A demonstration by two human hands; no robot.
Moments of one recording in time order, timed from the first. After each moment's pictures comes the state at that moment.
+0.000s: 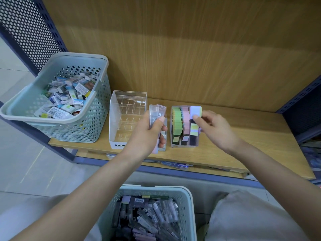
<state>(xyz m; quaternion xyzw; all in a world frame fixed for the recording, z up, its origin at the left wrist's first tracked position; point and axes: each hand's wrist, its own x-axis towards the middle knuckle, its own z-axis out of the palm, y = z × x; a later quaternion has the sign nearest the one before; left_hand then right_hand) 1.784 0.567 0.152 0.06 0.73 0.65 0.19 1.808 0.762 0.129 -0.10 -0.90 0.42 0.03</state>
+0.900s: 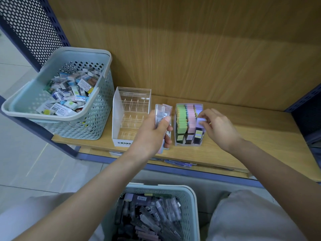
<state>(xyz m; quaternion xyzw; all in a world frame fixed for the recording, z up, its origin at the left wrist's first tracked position) 1.786 0.570 0.152 0.05 0.74 0.64 0.19 1.790 0.785 0.090 -0.03 -0.97 0.22 0.05</state>
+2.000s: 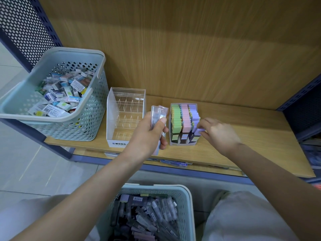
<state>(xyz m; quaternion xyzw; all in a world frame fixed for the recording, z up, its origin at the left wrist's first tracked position) 1.789 0.573 0.152 0.04 0.74 0.64 0.21 1.805 0.801 0.081 0.03 -1.00 0.02 0.01</state>
